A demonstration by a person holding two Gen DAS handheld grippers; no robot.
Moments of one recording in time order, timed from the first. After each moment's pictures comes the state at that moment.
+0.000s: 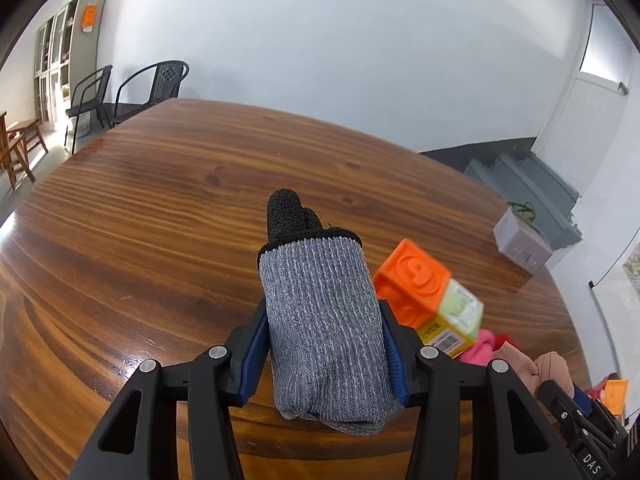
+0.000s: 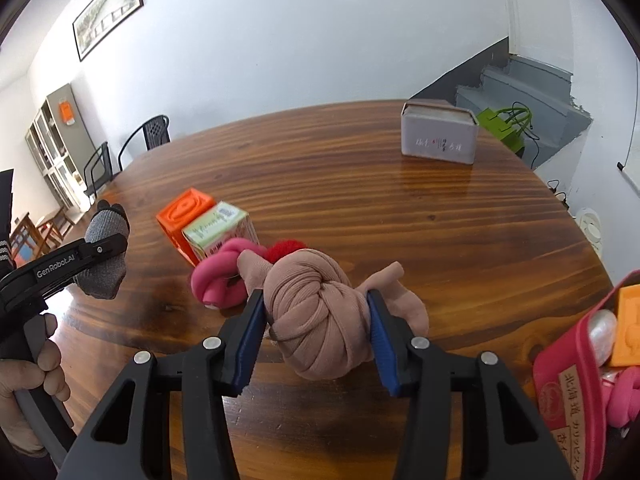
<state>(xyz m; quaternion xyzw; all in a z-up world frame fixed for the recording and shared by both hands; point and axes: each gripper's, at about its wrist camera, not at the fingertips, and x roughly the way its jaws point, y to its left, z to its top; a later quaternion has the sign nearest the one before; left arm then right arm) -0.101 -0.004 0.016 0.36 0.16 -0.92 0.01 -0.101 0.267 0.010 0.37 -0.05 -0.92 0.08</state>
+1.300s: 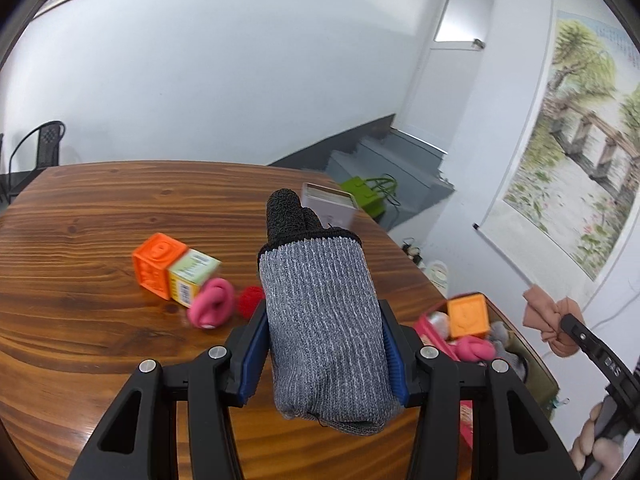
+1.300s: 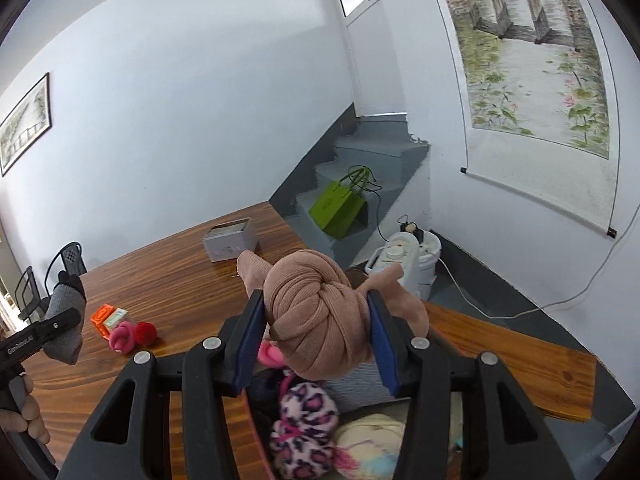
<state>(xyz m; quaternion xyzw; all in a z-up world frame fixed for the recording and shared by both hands) -0.001 0.163 0.092 0.30 0.10 -0.92 -0.21 0.080 0.464 0.095 0.22 -0.13 -0.96 -0.14</state>
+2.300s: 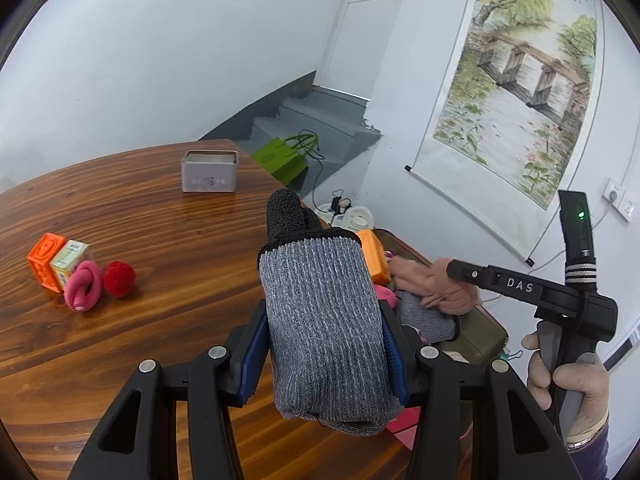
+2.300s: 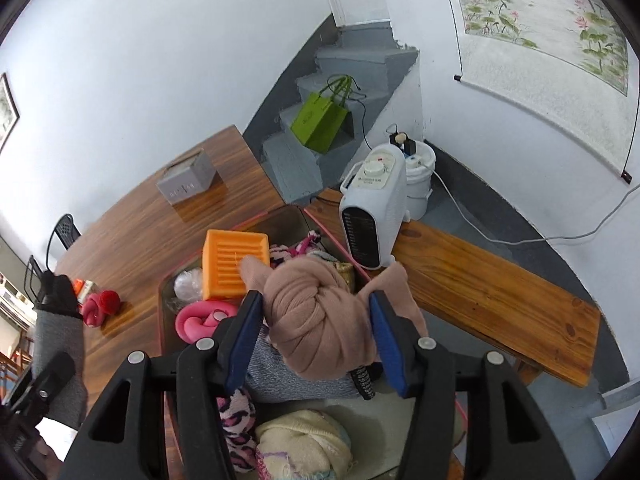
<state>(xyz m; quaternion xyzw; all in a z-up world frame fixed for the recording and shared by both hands) 0.036 0.284 0.088 0.34 0.03 -0.88 -0.33 0.052 0.541 0.062 0.36 -0.19 -0.91 -0.12</state>
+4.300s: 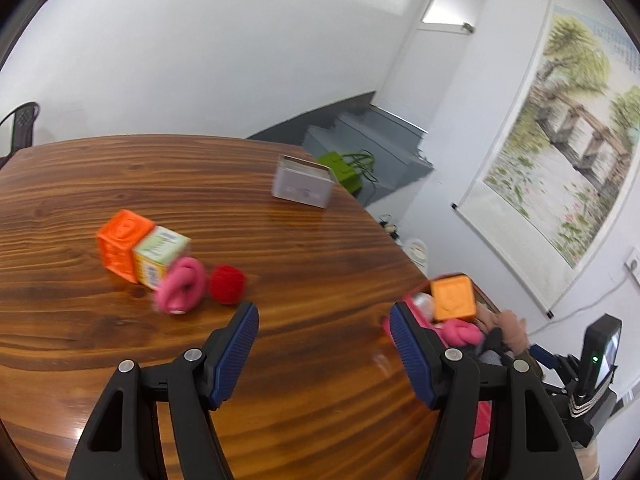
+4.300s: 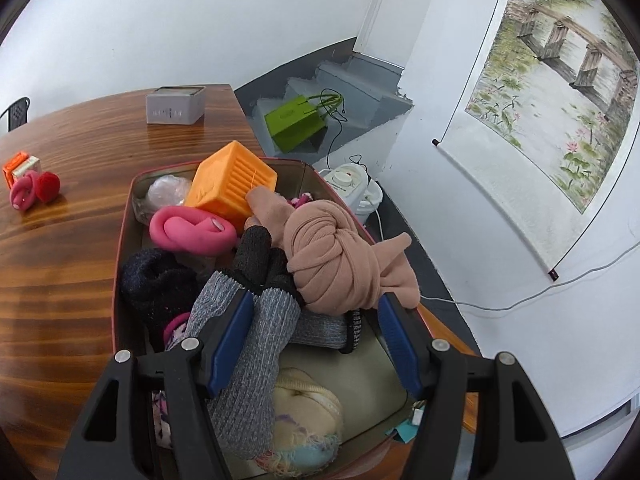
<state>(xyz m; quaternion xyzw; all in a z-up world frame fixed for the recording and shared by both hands) -0.025 0.152 0.074 0.34 0.11 -0.90 -0.24 0.057 0.460 0.032 0.39 0.06 -0.89 -0.21</state>
